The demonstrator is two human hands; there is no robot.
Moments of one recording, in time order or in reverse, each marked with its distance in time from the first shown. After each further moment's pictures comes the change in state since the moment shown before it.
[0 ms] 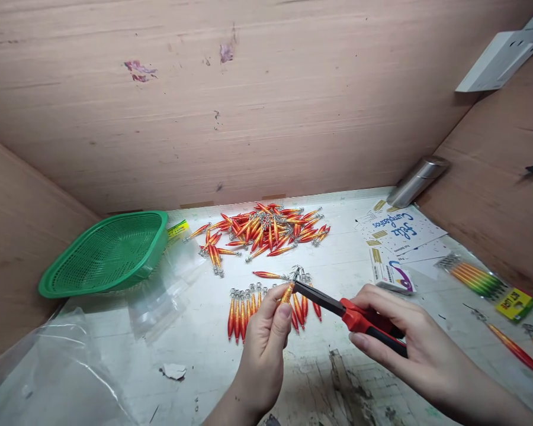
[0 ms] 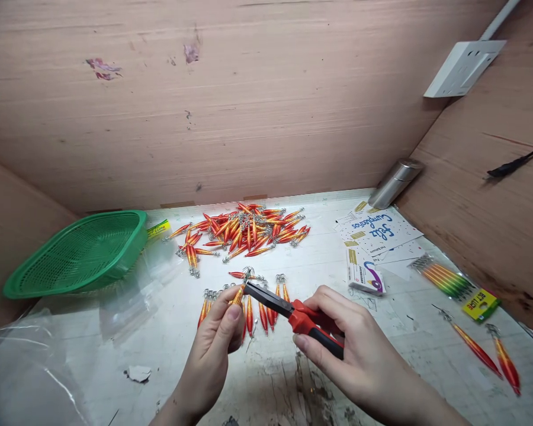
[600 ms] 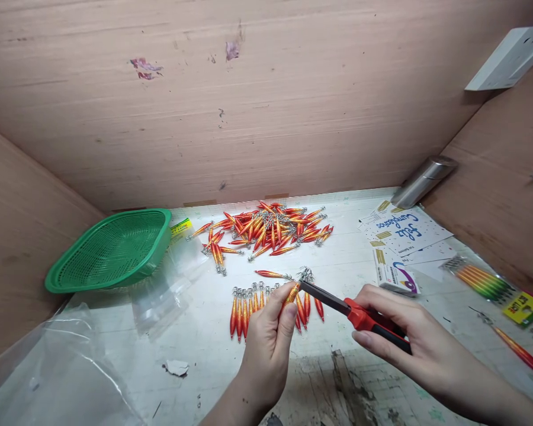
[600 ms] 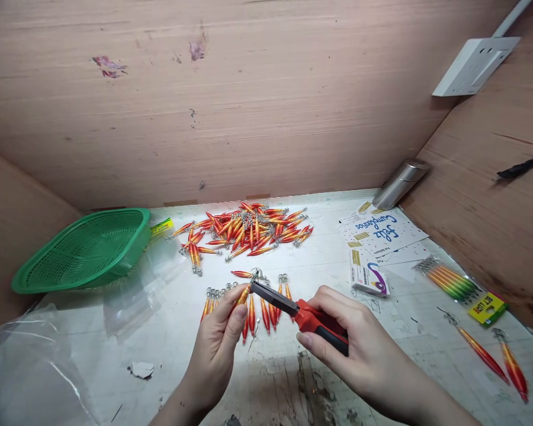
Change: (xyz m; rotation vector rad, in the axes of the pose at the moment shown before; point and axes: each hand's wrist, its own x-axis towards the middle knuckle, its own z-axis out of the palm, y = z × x) left_hand 0.003 0.001 -0.004 0.276 0.006 0.188; right_hand 0.005 0.003 -0.005 0.005 -0.067 0.001
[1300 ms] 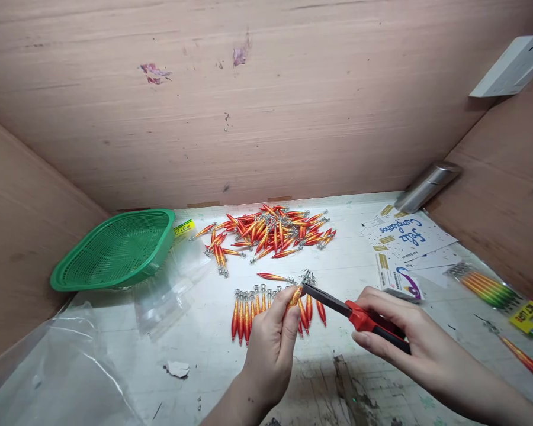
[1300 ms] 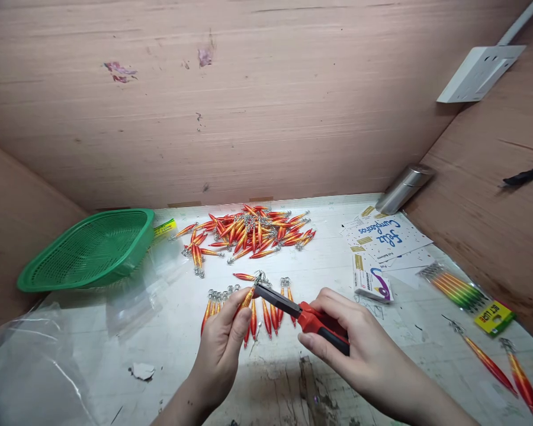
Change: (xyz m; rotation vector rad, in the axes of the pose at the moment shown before) left_hand 0.003 -0.005 0.000 0.050 -0.026 0.065; right_hand 0.006 0.001 -0.001 -0.036 -0.031 0.029
